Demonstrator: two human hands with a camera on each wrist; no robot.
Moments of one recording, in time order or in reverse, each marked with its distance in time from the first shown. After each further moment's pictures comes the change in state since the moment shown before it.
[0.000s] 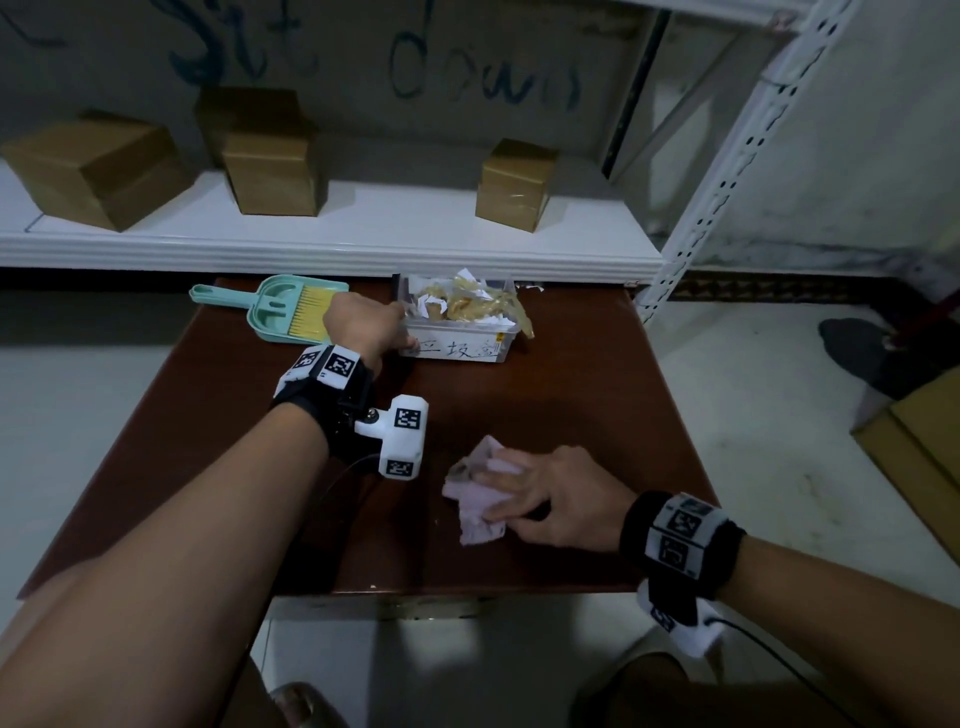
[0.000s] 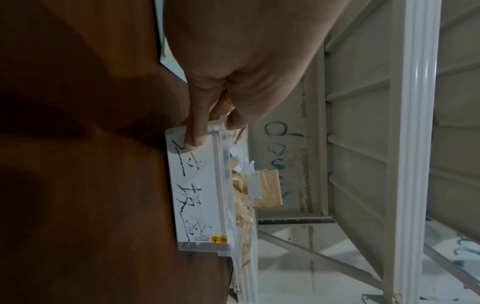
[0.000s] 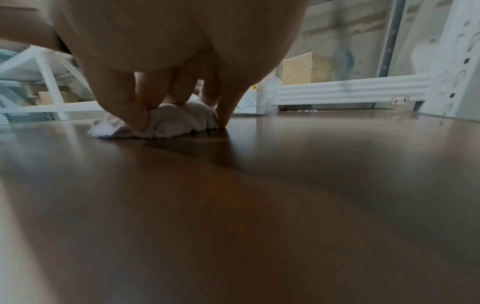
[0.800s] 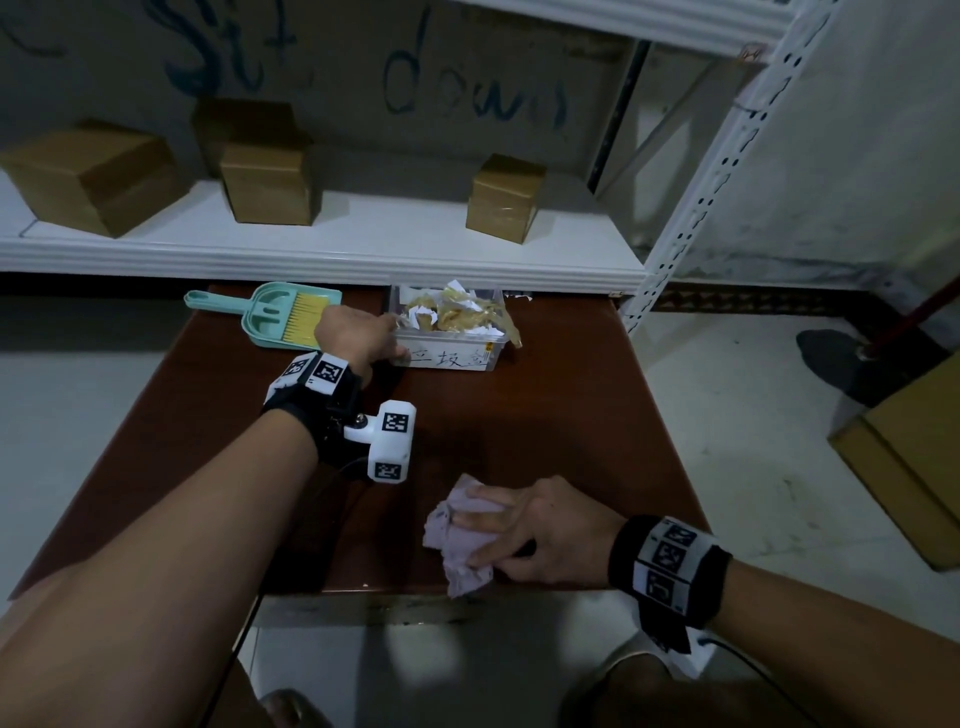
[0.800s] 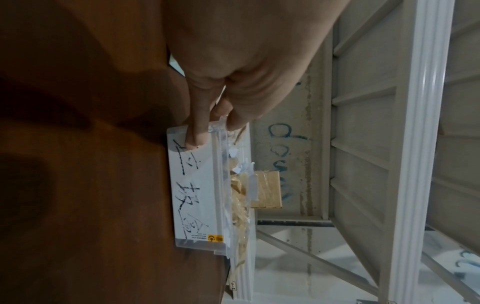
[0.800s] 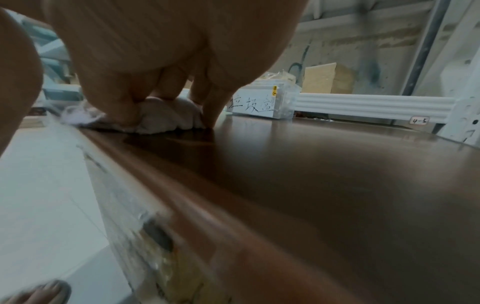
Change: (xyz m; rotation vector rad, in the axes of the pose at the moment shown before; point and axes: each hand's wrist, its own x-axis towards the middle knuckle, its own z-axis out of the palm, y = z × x) left_hand -0.026 0.006 -0.012 -0.046 0.001 -0.034; right_hand -0.013 -0.015 0.016 -0.041 0.005 -0.194
